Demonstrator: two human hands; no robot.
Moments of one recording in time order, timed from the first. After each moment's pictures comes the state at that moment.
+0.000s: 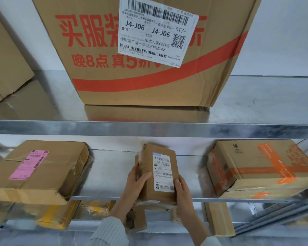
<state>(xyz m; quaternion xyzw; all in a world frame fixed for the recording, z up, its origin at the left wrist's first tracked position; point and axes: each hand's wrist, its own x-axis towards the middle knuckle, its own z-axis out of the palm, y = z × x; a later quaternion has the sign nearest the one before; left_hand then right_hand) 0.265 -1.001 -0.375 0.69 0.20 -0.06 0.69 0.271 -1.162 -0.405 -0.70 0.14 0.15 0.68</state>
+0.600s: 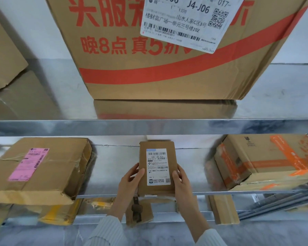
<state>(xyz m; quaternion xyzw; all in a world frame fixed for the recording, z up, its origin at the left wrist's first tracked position) 0.255 -0.949 -0.396 0.71 0.27 -0.07 0.64 0.275 -1.116 -0.405 -0.71 0.14 0.13 0.68</state>
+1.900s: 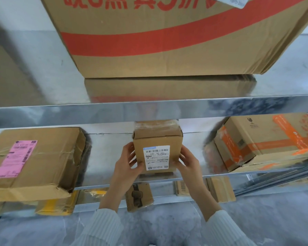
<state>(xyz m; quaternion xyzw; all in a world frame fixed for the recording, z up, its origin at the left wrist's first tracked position) 0.261 -0.933 -0.381 0.78 0.13 -0.01 0.61 0.282 -1.128 -0.391 -0.75 0.05 0.06 0.66</state>
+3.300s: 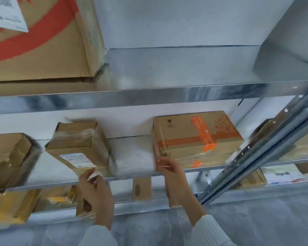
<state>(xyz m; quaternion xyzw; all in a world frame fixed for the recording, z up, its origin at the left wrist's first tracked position) 0.218 -1.173 -0.392 0.66 0.39 0.30 0.57 0.265 -1.368 -0.378 -0.71 0.05 0.10 0.70</state>
